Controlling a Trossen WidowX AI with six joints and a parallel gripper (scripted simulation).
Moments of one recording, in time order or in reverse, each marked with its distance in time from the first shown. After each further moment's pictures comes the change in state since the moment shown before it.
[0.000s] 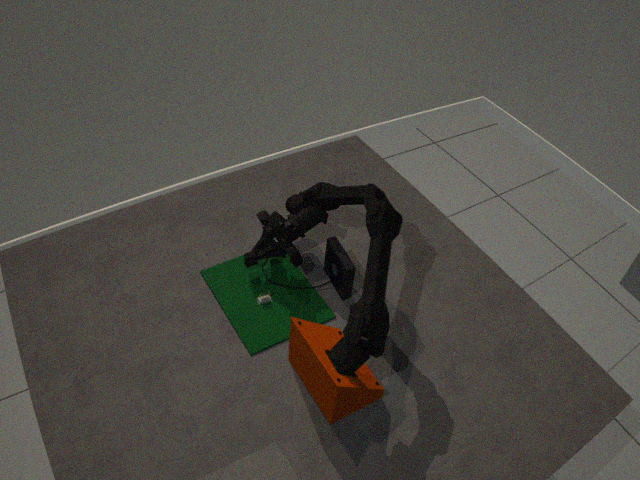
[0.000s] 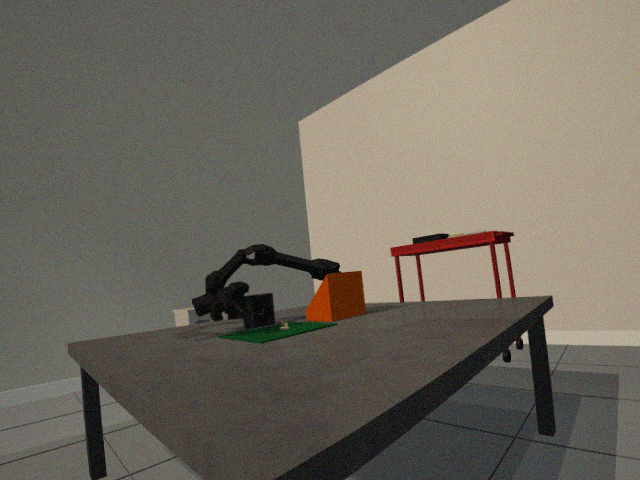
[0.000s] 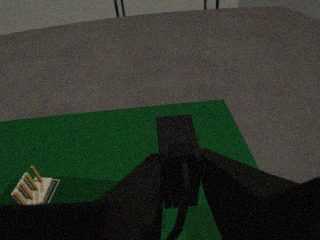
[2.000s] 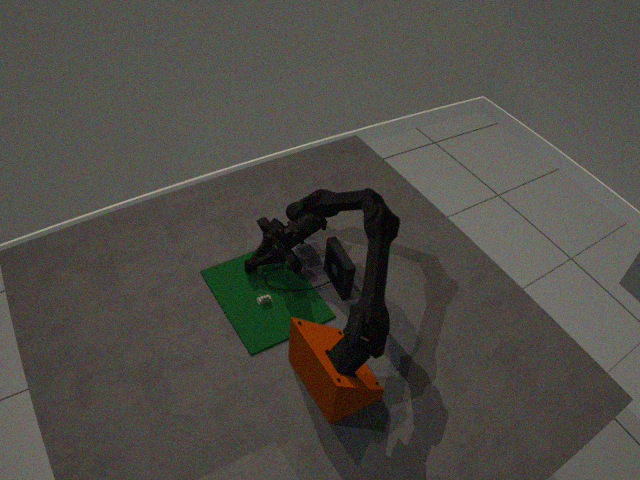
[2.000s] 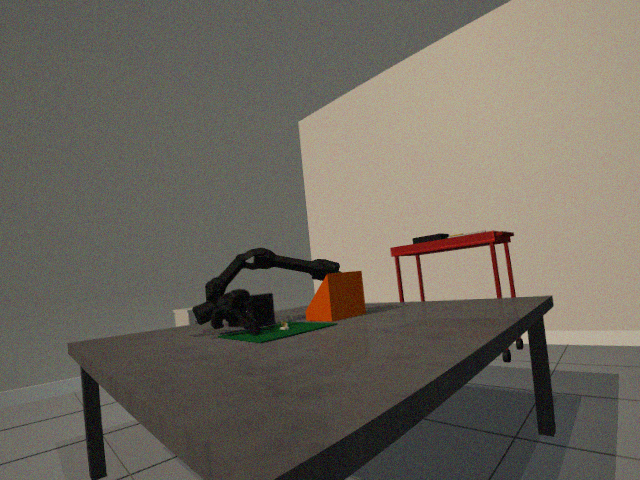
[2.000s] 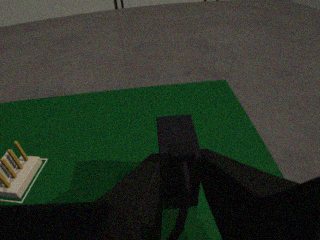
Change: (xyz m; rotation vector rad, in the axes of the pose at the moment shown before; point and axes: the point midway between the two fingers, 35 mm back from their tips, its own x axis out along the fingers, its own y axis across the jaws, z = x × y) arm 0.009 0.000 -0.023 0.000 0.001 0.000
